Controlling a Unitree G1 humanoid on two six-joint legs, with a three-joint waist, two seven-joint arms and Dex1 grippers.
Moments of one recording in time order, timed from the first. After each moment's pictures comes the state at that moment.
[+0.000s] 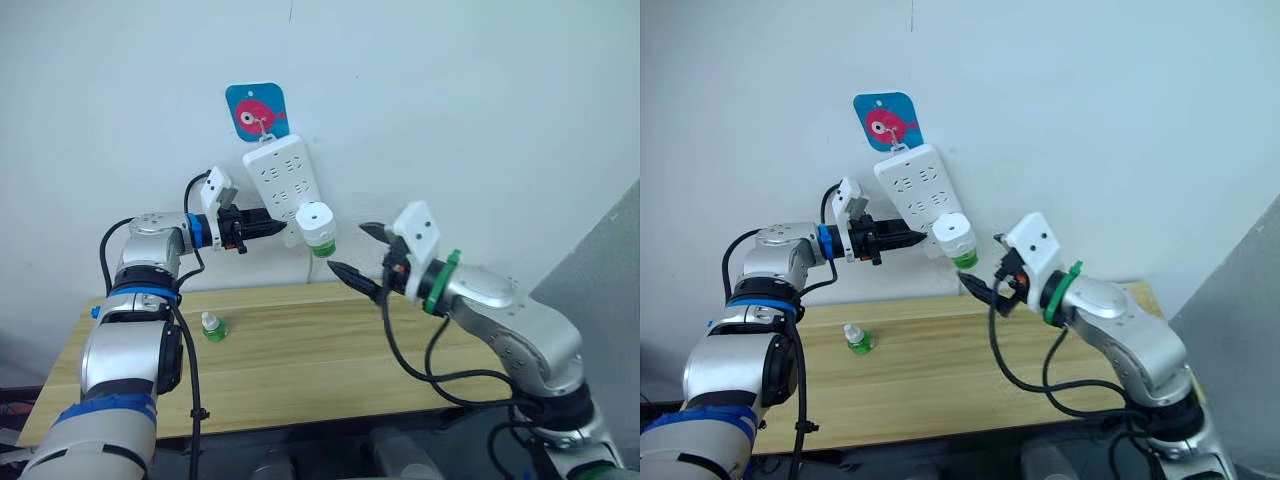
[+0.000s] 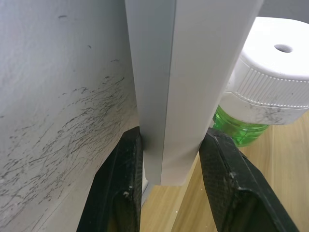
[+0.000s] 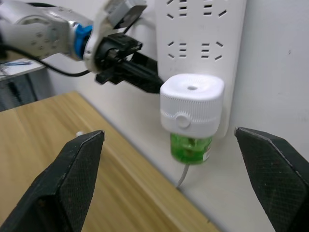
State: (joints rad) left arm -0.97 0.55 0.09 1.02 -0.16 0.09 -1.31; right arm -0.47 -0.35 0.24 -0.57 0.42 0.87 0.33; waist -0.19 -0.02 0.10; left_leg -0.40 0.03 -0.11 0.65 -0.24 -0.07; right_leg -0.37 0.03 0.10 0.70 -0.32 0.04
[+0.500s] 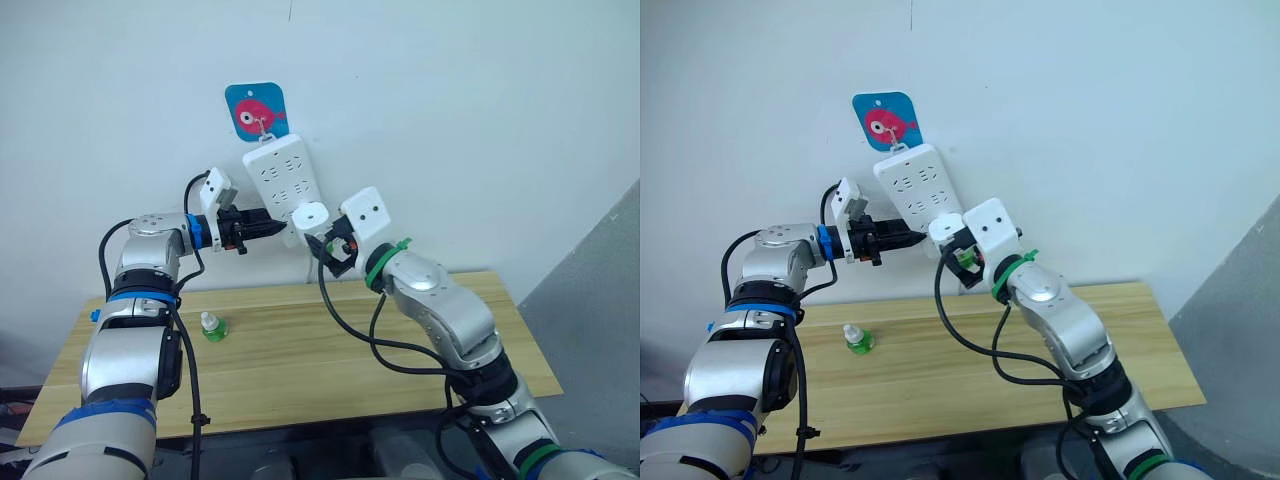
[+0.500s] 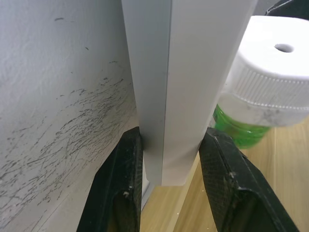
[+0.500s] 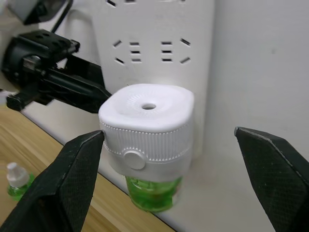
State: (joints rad) left arm -0.95 0.55 0.09 0.98 -0.16 0.11 -1.30; right arm -0.59 -0.07 0.35 -0.29 0.16 0.81 0.13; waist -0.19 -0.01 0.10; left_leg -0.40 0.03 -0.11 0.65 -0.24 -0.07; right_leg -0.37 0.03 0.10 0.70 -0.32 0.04
